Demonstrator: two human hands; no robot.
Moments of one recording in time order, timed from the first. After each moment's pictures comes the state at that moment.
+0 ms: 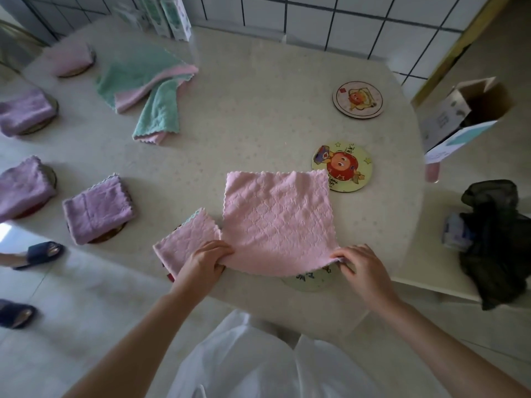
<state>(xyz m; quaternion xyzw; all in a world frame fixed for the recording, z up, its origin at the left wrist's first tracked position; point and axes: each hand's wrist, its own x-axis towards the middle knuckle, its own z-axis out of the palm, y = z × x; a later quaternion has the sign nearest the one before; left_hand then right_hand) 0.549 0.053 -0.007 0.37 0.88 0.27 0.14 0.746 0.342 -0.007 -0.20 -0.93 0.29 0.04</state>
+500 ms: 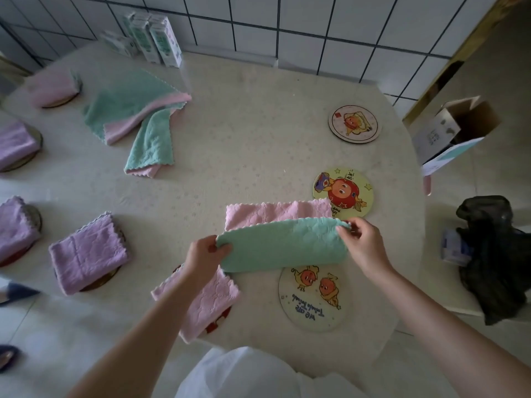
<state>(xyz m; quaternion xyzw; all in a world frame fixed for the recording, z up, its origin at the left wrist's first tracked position) 0.462 0.107 -0.002 0.06 0.87 0.40 0.28 0.636 0.383 0.013 -0.40 -0.80 0.45 0.08</state>
